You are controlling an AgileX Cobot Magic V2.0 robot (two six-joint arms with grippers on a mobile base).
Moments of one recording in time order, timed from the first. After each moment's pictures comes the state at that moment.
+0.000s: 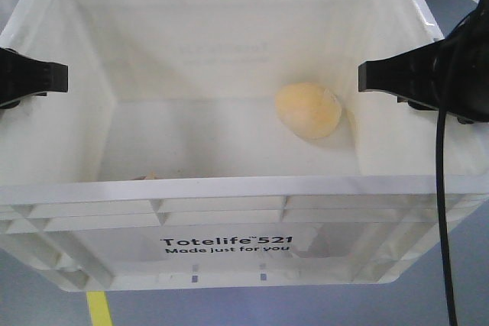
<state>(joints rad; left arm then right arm) -0.67 1.07 -1.20 0.41 1.16 -0.74 0.81 1.18 -1.29 -0.51 1.31 0.80</state>
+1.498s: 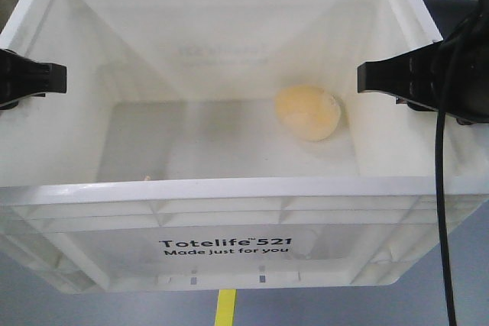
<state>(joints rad) -0.67 1.06 -1.20 0.41 1.16 -0.74 0.81 1.18 -1.29 -0.50 1.31 0.80</state>
